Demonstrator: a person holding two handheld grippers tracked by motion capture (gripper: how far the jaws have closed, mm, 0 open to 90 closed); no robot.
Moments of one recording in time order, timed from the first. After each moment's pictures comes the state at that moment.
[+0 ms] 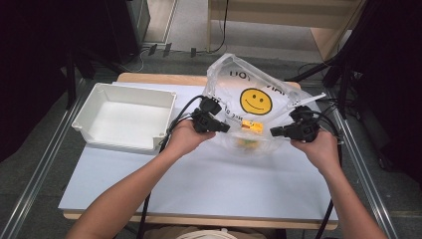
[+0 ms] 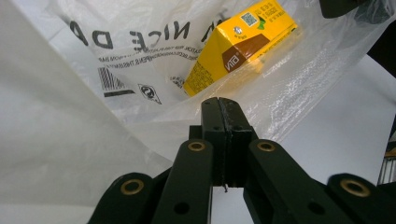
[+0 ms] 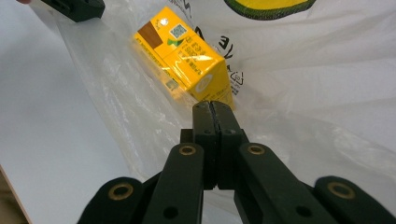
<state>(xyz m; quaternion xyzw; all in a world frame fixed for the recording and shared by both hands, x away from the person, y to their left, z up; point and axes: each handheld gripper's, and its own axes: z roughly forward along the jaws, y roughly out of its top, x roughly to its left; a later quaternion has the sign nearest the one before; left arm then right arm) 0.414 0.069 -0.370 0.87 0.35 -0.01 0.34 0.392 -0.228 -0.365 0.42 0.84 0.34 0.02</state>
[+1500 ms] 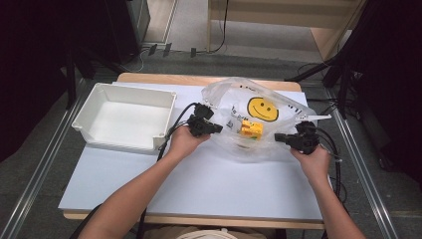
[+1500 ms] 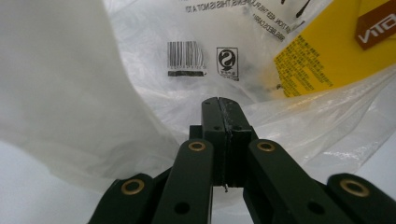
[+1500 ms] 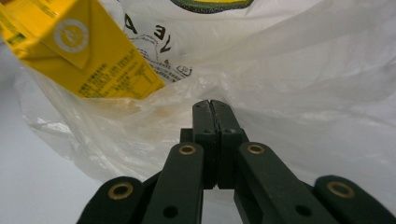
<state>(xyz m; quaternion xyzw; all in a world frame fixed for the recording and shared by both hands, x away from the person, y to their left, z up) 0.438 0.088 -0.431 0.85 0.38 0.02 0.36 0.394 -0.260 -0.444 0.49 0.77 0.40 0.05</state>
